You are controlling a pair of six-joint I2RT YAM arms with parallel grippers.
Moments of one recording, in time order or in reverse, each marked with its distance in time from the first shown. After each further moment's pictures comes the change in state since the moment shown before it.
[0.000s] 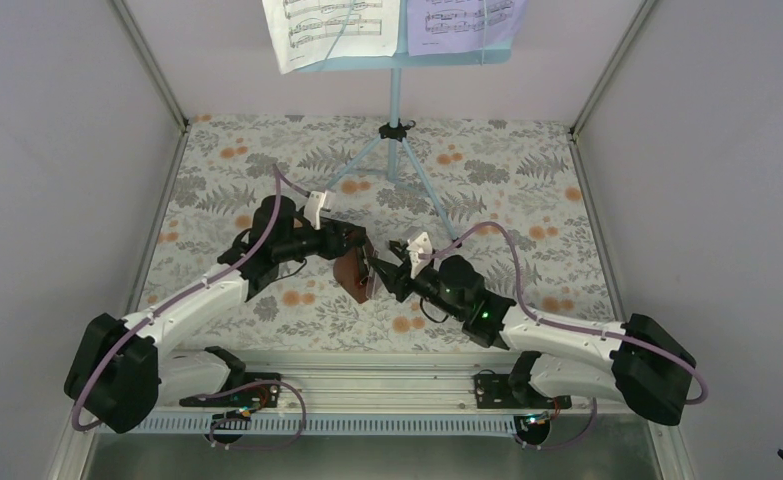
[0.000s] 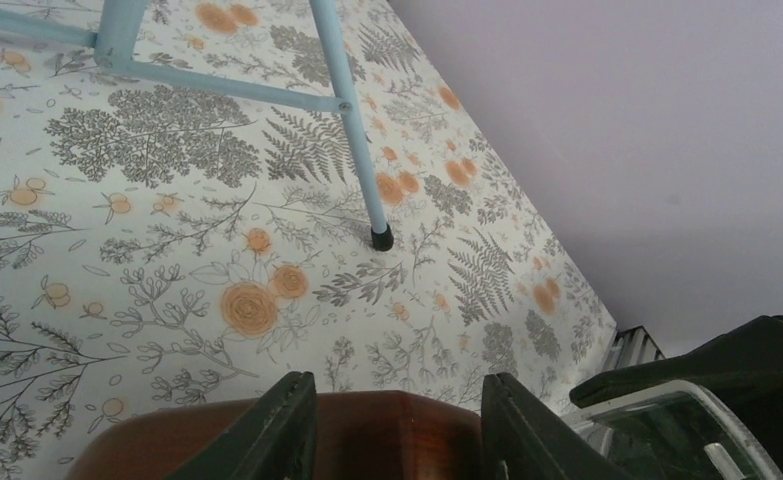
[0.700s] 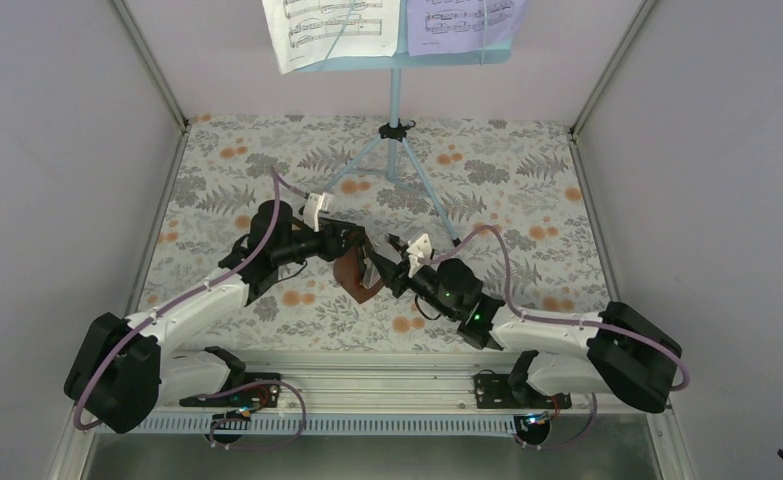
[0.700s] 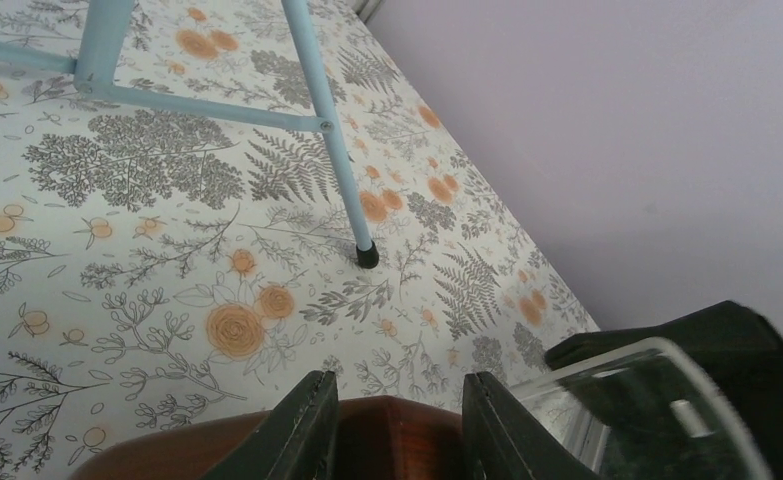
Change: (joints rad) left arm 0.003 0.002 -0.057 0.124 0.021 -0.008; right arm 0.000 0.089 -0.044 0.254 0.064 -0.071
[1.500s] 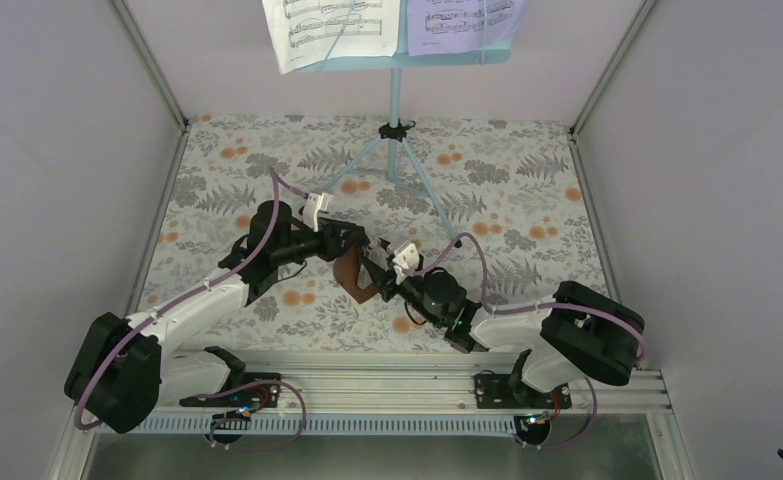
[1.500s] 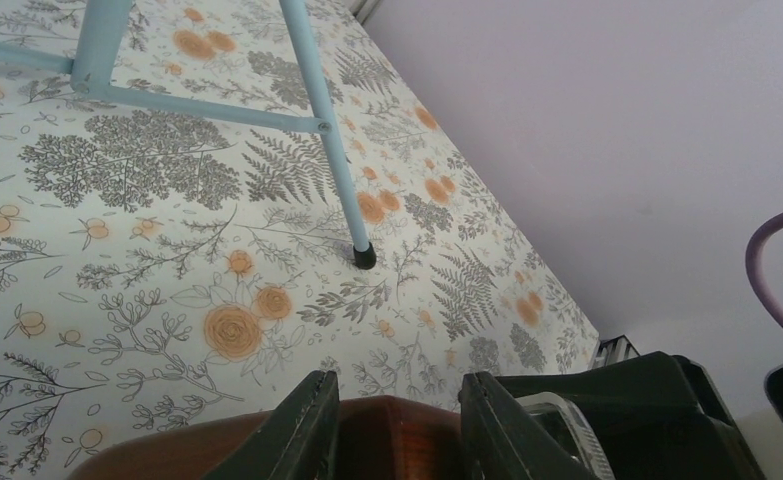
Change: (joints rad) left arm 0.003 0.000 -0.008 0.016 0.012 -0.007; right arm 0.059 0.228 -0.021 0.255 0.114 -0.077
